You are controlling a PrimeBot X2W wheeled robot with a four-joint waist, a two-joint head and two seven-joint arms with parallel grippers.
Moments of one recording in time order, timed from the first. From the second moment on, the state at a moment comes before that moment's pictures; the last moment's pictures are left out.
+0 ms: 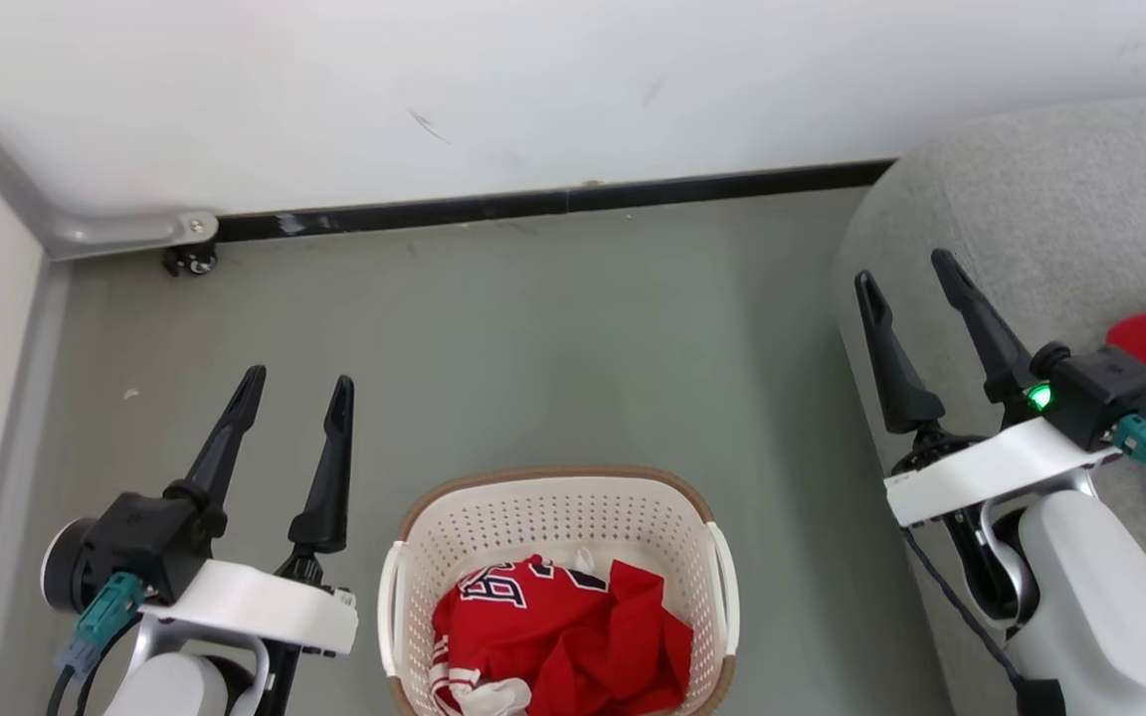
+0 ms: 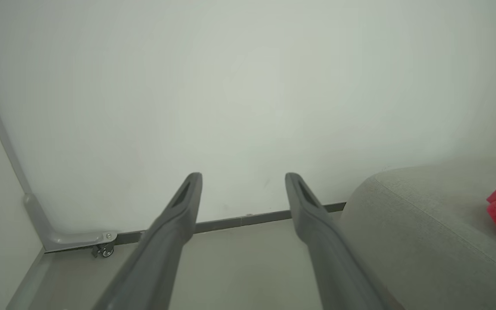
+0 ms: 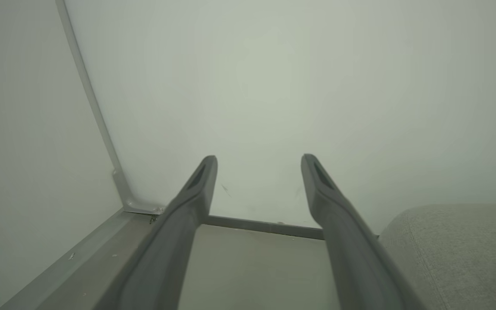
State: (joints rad) left arm -0.21 0.31 -0.32 0.09 -0.42 0.14 -0.25; right arm -0.41 -0.19 0.20 0.42 0.31 0.12 -0.25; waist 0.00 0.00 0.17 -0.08
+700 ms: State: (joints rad) left arm -0.09 0.27 -0.24 0.12 -0.40 0.15 -0.25; right arm -0.20 -0.09 0.16 0.35 0.25 0.12 -0.21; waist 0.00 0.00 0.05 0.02
